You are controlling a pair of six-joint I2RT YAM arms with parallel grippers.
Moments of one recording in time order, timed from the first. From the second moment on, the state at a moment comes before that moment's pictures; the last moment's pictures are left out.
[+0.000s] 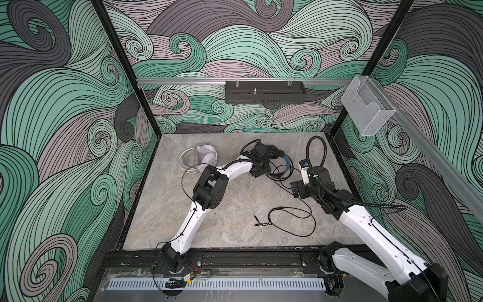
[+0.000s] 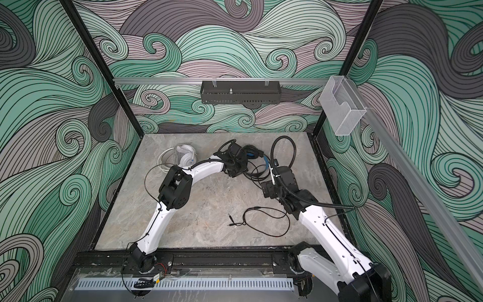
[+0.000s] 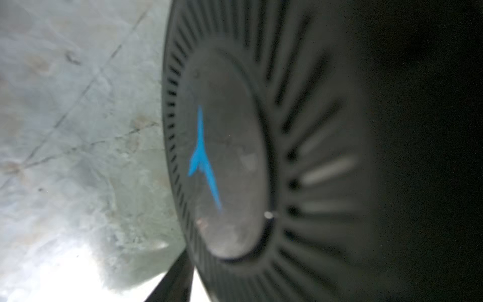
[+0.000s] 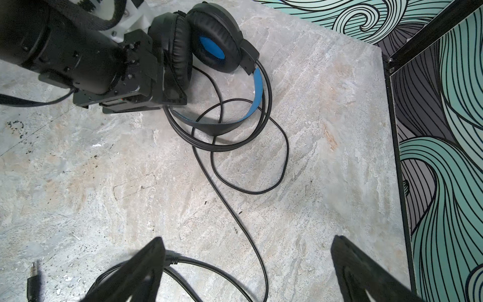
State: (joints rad) left arm -0.70 2.42 2.00 -0.58 0.11 -0.95; right arm 0.43 0.98 0.81 -0.60 0.28 -0.02
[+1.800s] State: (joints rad) left arm -0.76 2.01 1.40 -0.60 0.02 -0.92; right arm 0.43 0.97 0.86 -0.63 0.26 -0.04
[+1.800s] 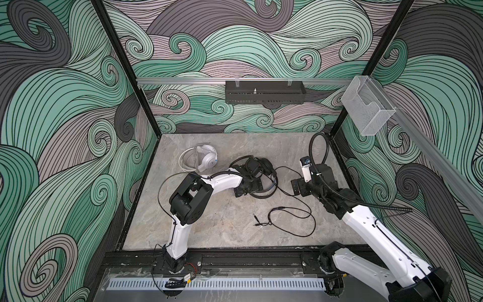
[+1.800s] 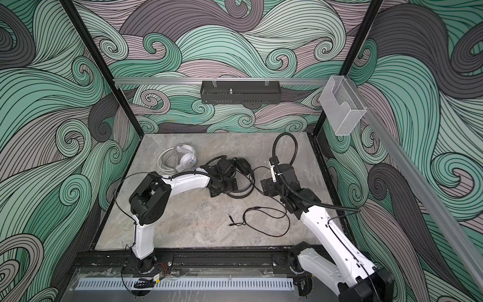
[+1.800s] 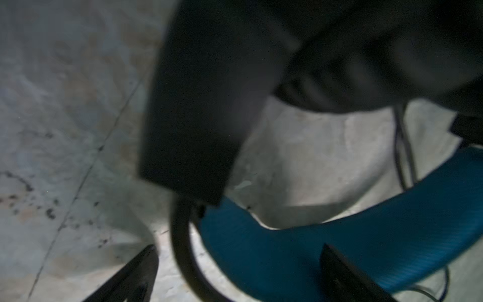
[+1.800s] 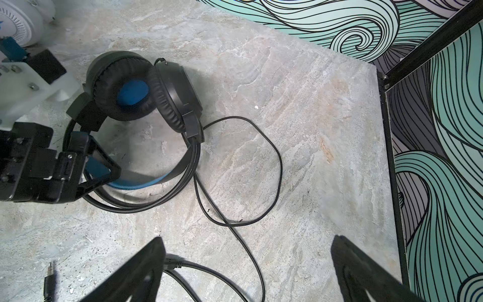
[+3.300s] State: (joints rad) left arm -0.62 1.91 1.54 -0.83 -0.15 -0.36; right arm 0.43 1.00 0.89 -0.63 0.24 -0.04
